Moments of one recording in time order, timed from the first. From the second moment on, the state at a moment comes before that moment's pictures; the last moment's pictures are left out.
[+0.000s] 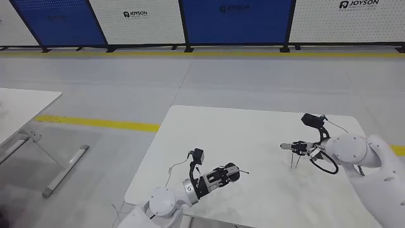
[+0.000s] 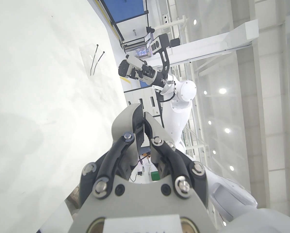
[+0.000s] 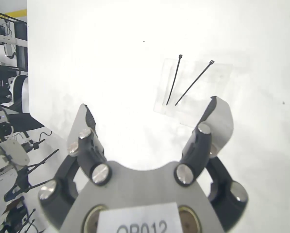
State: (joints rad) left arm 1.57 -1.14 -1.15 -1.71 -0.29 -0.22 -0.48; right arm -0.81 -1.05 0.98 -1.30 -0.44 0.22 1.13
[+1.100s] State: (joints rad) left arm 1.57 -1.14 -1.15 -1.71 -0.29 -0.22 -0.48; right arm -0.75 -1.08 0.94 -1.19 -0.46 0.34 1.16
